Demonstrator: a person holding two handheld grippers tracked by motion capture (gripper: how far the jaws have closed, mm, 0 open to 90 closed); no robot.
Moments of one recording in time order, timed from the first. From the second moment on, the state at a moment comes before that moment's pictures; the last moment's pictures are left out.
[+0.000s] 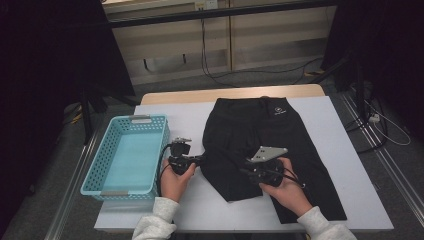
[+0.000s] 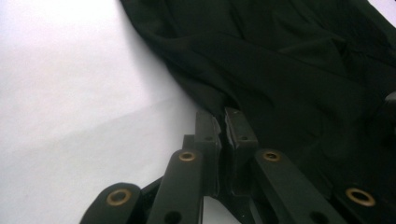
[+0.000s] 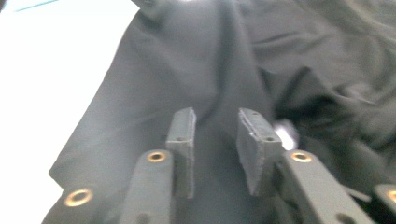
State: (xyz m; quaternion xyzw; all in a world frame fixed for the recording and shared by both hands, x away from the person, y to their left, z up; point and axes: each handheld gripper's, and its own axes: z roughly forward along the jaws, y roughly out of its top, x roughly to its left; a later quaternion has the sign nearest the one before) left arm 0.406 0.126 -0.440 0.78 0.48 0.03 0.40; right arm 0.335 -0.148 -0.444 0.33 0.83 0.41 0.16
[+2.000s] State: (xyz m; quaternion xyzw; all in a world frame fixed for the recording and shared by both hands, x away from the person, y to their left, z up) left arm 0.370 0.076 -0.452 0.86 0.34 0.05 0.37; right arm 0.353 -0.157 -0.465 0.40 0.81 0.41 0.16
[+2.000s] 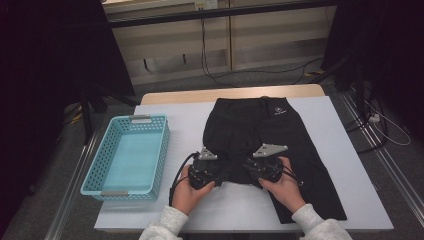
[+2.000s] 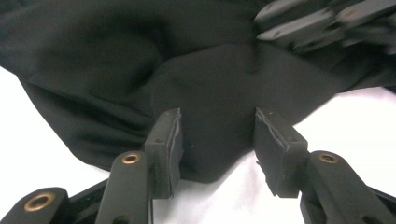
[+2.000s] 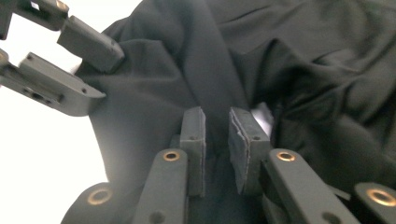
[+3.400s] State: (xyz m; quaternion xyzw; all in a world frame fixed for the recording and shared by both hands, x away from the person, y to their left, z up) left arm 0.383 0.101 -0.425 0.82 0.39 -0.02 0.42; right arm 0.331 -0.160 -0.447 0.39 0.80 0.43 0.16
